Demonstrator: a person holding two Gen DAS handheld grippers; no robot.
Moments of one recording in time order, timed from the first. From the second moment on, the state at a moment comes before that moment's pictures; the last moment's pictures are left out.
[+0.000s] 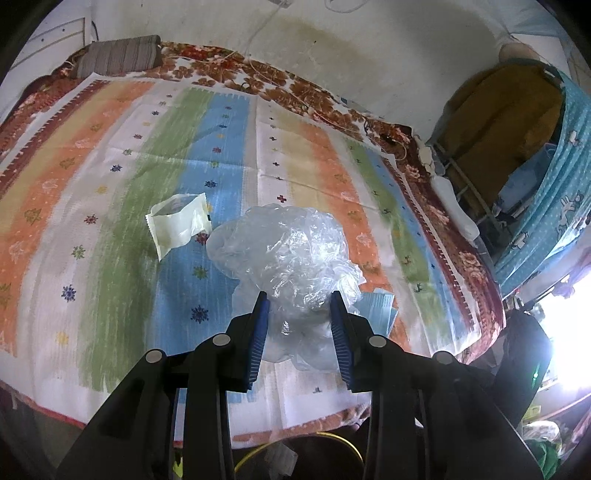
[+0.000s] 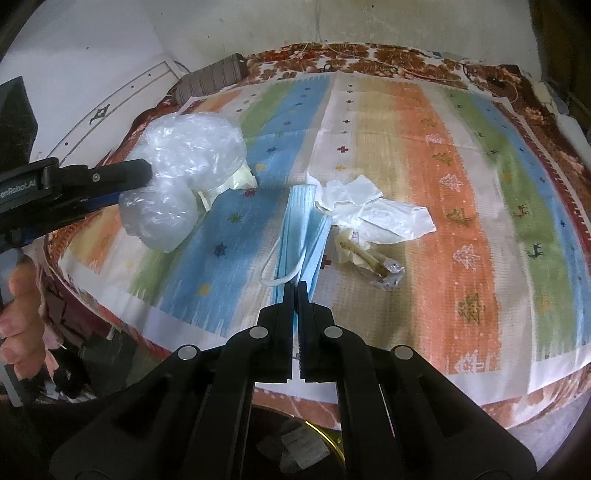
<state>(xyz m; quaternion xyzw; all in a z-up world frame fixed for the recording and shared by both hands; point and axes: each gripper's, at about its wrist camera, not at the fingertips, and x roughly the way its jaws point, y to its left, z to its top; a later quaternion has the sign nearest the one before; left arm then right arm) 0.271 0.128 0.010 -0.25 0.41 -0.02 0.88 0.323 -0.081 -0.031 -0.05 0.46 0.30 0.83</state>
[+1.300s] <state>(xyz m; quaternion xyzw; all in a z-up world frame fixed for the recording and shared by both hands) 0.114 0.064 0.071 -0.20 0.31 -0.04 0.93 0.191 -0.152 0.032 -0.07 0.38 0.34 0.86</state>
